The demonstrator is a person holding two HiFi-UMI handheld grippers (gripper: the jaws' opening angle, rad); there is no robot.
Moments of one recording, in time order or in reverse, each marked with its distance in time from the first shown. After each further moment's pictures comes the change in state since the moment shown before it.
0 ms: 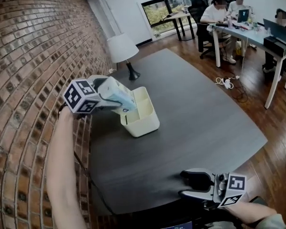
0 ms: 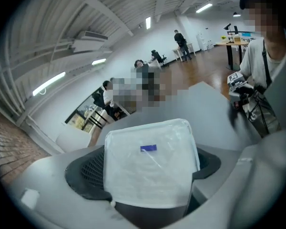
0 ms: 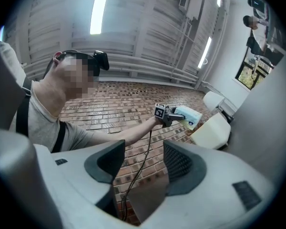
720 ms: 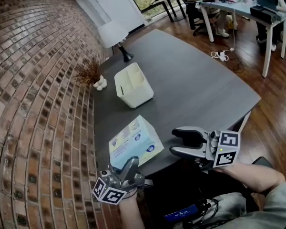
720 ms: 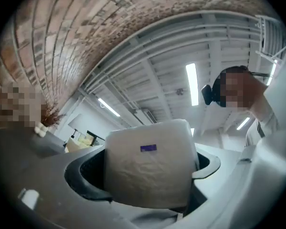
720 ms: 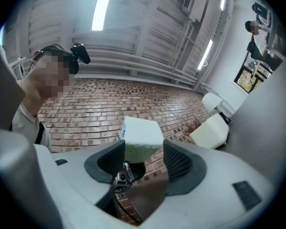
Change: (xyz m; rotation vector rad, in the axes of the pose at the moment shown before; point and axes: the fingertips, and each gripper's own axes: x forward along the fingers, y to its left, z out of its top) left arm -0.126 -0.307 0.014 -0.887 -1.197 0.230; right arm 0.002 0.003 -0.006 -0.025 0.001 -0.037
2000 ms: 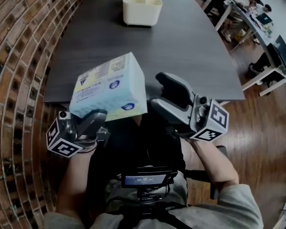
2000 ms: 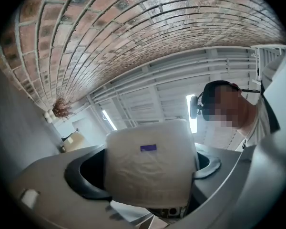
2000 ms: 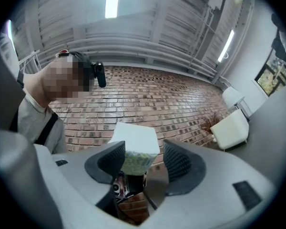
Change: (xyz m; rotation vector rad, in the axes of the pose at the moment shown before) left arm -0.085 -0.035 -0.020 -0.180 -0.277 -0.046; right arm 0.015 0.053 -0.022 -0.137 0.126 0.164
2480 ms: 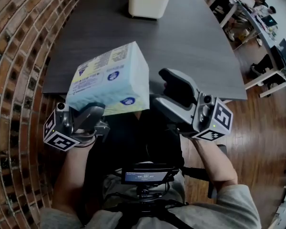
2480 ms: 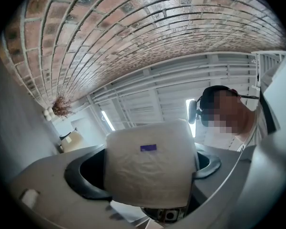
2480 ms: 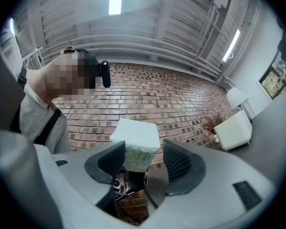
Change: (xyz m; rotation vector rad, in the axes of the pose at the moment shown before) left arm 0.002 -0.003 0.001 -0.038 -0.030 -0.021; right arm -0.003 0.006 -0.002 -0.038 0.022 0.028
